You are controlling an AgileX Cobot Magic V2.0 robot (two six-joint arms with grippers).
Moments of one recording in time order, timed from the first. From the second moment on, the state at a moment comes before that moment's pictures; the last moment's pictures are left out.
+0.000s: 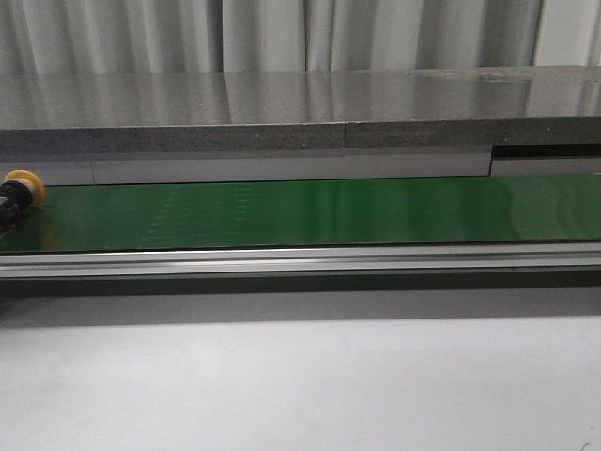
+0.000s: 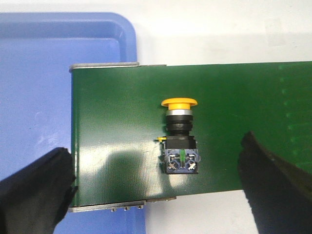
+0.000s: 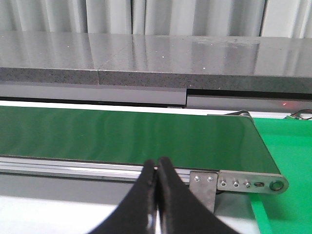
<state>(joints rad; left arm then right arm) 0.12 1.43 -1.26 -0.23 0.90 0.22 0.06 -0.01 0.03 0.06 0.07 -0.07</state>
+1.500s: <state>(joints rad) 0.00 0.06 -0.31 -0.27 0.36 0.24 0.06 -0.01 0.03 0.06 0.07 -0.07</state>
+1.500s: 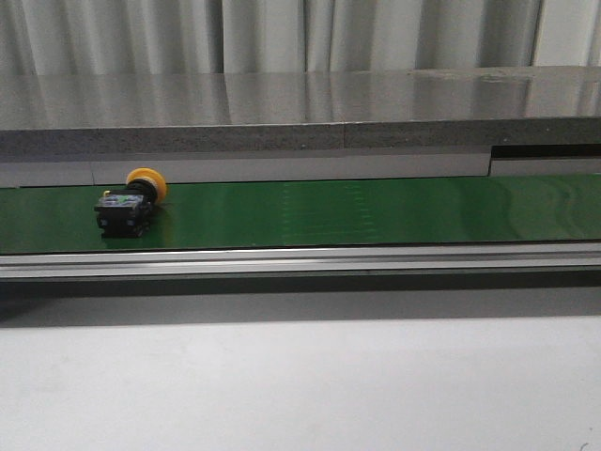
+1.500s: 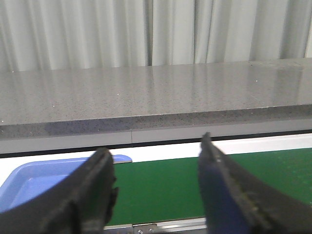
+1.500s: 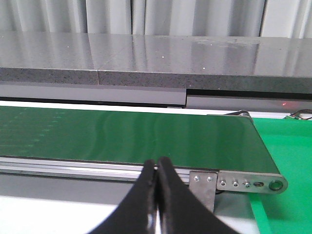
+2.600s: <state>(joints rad) 0.00 0.06 -0.31 -0.27 0.36 0.24 0.06 -0.01 0.03 0.06 -0.04 -0.07</state>
